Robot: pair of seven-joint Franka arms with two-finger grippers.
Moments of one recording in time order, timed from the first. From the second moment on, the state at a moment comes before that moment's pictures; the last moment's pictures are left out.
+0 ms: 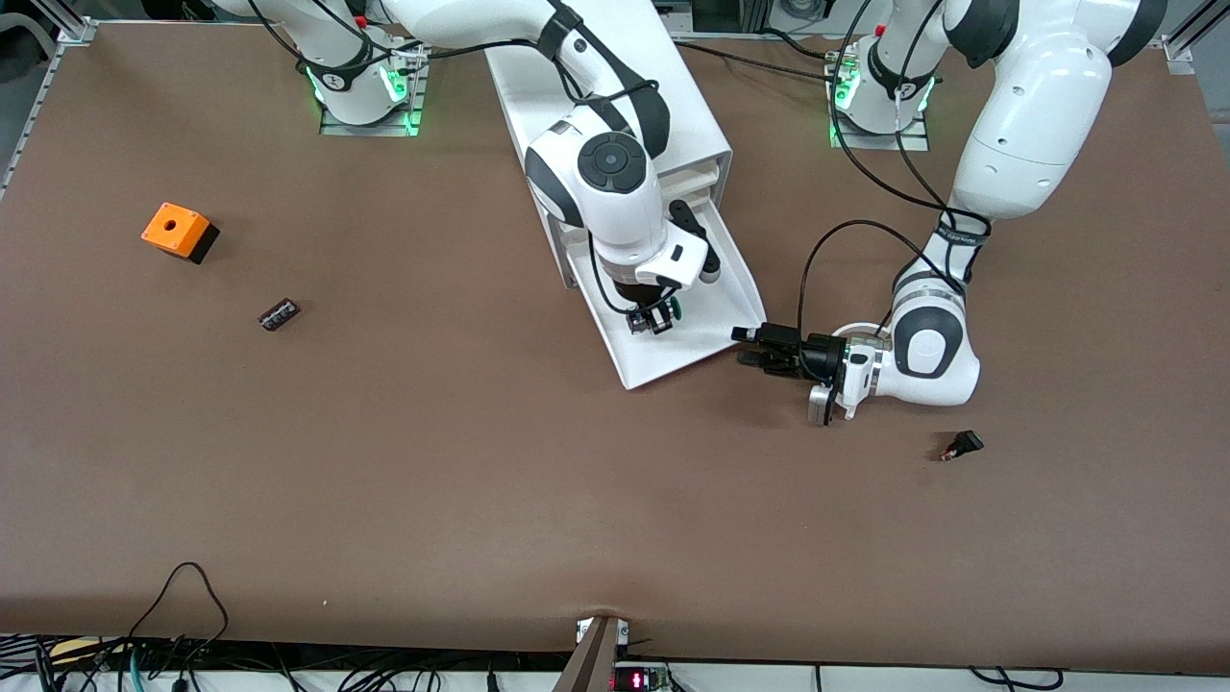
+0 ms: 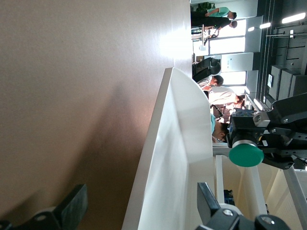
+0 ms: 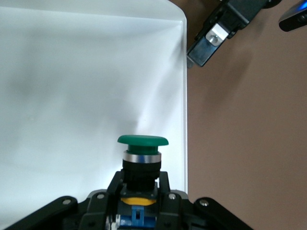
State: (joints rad) left arm -0.07 0.81 -0.07 -1.75 -1.30 1.77 1.01; right arm 0.93 0.75 -0.16 -1.26 0.15 2.18 -1.24
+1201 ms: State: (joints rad) left arm -0.05 0.72 -0.03 -1.71 -1.14 1.83 0.79; right arm 0.96 0.85 -0.11 -1.26 0.11 2.27 -1.17
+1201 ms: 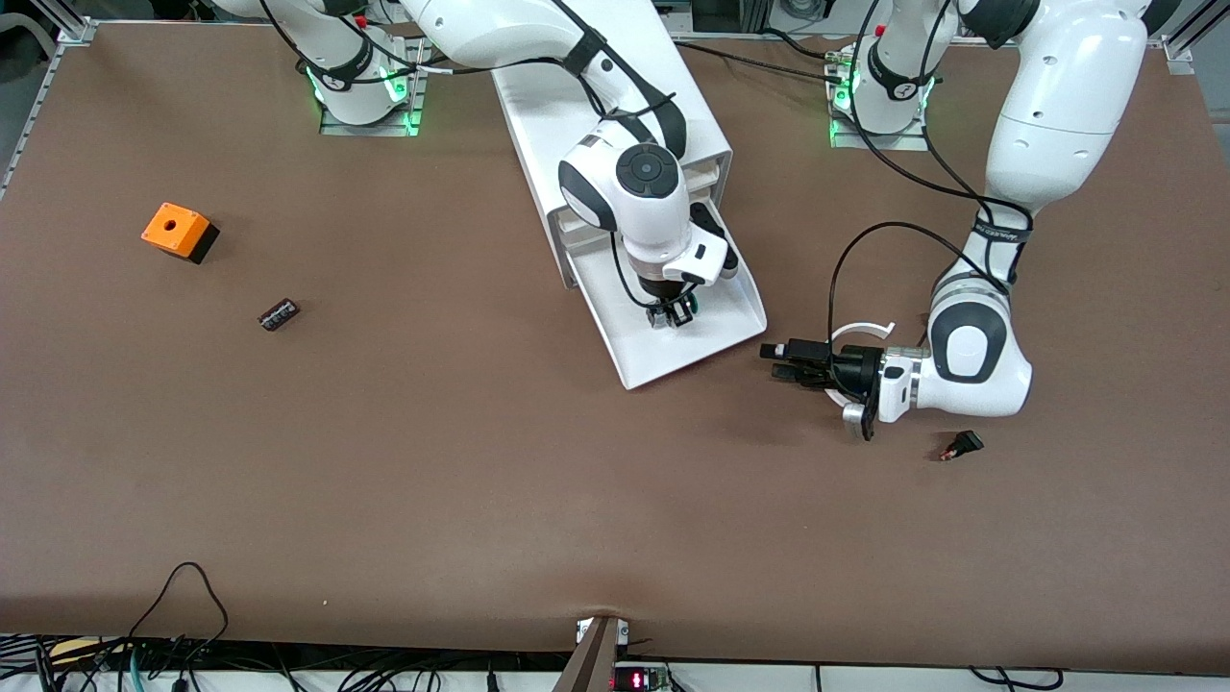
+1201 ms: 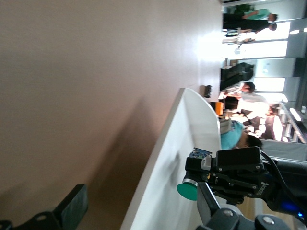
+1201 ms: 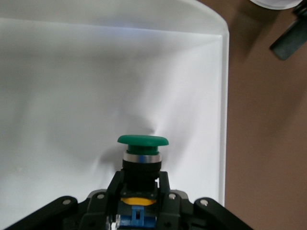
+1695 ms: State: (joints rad) left arm -0.10 0.66 -0.04 -1.70 -0.84 2.07 0.48; right arm 0.96 0.85 -0.11 -1.26 0.10 2.27 -1.15
